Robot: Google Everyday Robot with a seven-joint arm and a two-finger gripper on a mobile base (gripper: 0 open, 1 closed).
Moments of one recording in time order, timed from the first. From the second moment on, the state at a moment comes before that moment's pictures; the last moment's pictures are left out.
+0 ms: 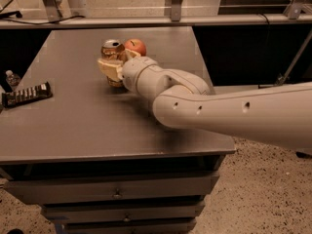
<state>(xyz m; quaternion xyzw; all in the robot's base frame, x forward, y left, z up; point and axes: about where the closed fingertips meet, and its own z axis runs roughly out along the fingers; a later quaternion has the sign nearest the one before) 0.653 0.110 0.896 -0.26 0.68 0.25 0.64</state>
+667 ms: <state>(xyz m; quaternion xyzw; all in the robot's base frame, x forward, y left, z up) 0.649 0.111 0.892 -0.27 0.66 0.26 0.65</state>
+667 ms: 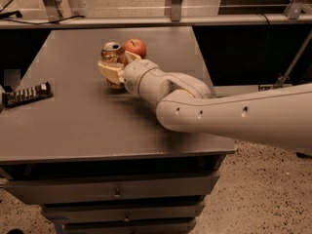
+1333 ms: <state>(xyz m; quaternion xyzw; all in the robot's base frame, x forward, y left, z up) 0.647 0.108 0.888 -0.27 0.66 0.27 0.65</state>
